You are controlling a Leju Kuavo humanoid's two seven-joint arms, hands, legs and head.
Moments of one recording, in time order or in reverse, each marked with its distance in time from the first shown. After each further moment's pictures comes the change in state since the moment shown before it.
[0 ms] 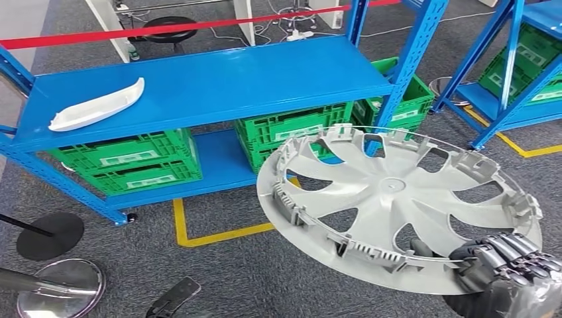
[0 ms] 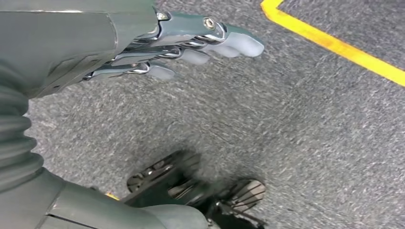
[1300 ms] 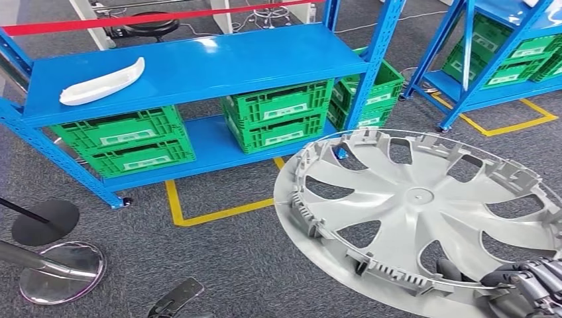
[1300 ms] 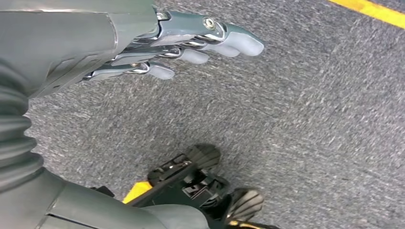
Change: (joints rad) left arm -0.006 0.001 -0.014 0.029 -0.006 0.014 0.000; right arm 0.128 0.018 -0.040 -0.121 0.032 0.000 0.004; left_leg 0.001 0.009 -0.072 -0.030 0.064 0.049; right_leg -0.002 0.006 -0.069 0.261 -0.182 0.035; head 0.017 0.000
